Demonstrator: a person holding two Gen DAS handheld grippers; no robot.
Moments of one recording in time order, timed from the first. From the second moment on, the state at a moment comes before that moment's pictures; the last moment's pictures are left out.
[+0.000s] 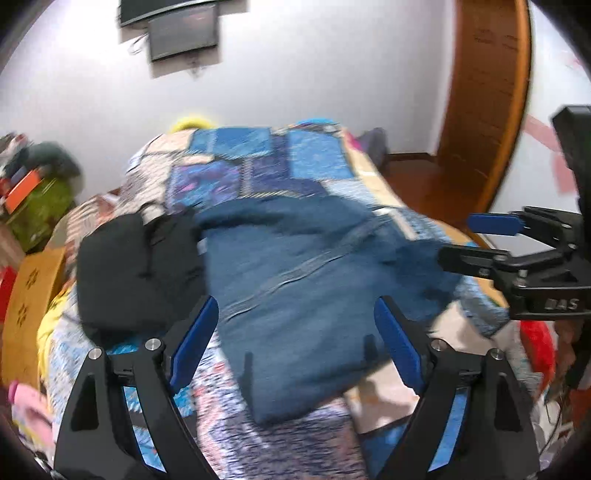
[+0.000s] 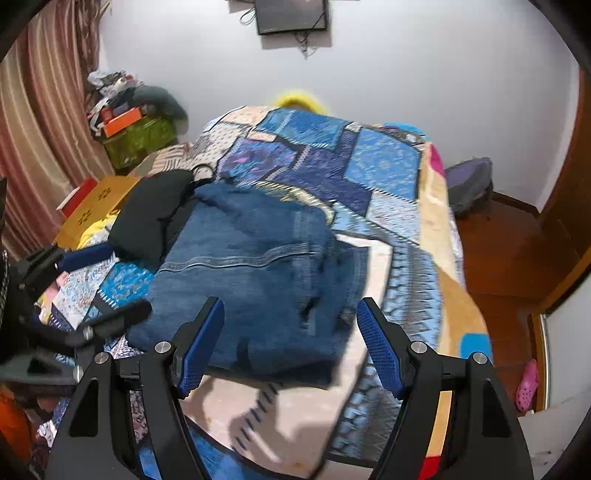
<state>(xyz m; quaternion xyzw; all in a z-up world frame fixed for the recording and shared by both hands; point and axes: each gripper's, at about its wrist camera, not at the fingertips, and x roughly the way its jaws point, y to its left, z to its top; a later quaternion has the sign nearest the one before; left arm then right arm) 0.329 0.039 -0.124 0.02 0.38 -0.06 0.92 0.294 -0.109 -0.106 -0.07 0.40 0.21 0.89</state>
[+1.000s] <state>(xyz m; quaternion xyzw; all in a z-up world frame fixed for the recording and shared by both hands) 0.285 0.116 -0.182 -0.08 0.44 0.01 0.89 0.281 -0.165 -0.152 0.02 0.49 0.18 0.85</state>
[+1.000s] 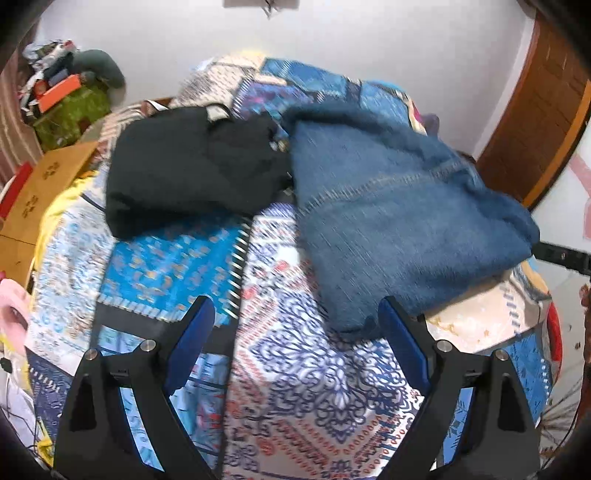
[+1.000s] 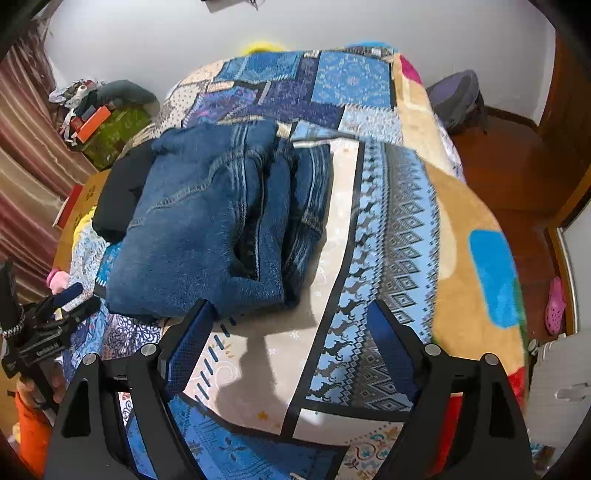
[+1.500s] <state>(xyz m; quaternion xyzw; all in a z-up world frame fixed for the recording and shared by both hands) 0.334 0.154 -0.177 -0.11 0.42 0.03 0.90 0.331 -0.130 -0.138 0.01 0.48 0.19 0.86</state>
